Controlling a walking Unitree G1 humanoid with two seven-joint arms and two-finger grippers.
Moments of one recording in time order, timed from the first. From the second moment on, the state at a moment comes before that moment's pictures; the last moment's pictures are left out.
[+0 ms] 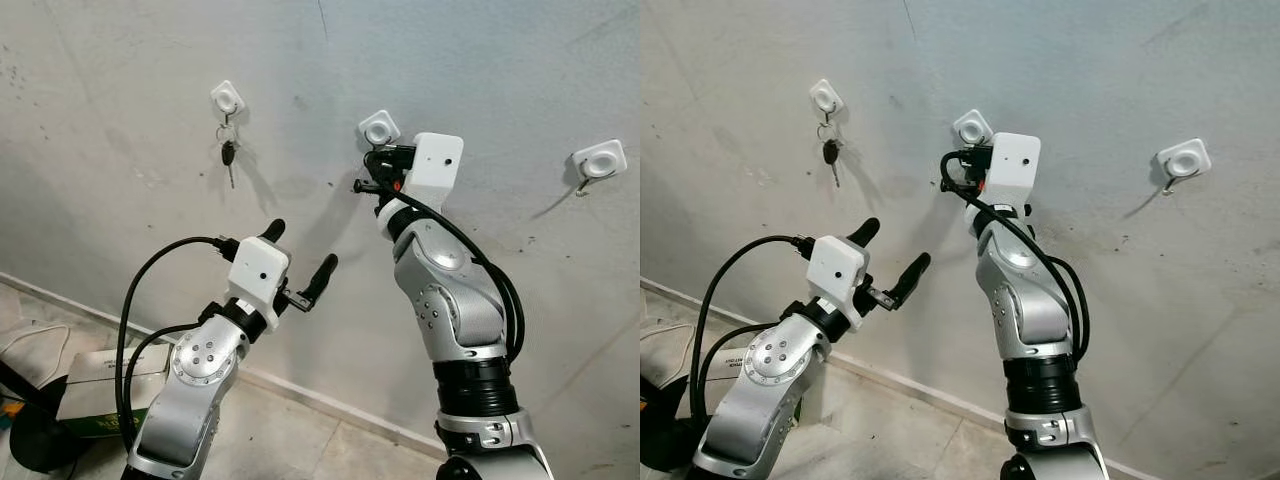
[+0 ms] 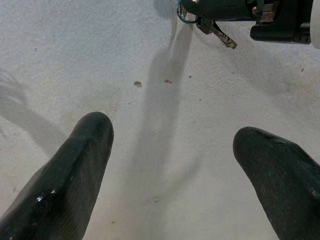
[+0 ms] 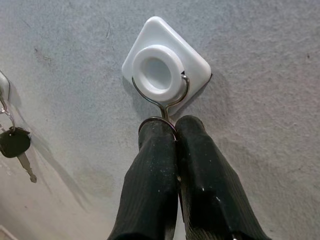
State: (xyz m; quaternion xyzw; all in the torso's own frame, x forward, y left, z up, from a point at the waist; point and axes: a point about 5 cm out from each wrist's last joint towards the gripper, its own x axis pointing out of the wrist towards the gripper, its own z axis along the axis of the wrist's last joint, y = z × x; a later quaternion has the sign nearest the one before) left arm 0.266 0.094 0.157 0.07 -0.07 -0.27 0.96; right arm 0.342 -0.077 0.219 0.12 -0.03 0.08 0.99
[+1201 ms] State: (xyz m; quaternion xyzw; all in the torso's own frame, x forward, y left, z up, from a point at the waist) left arm 0.266 0.093 0.155 0.07 -0.06 -0.27 0.96; right arm 0.350 -0.091 0.211 0.20 0.03 0.04 0.98
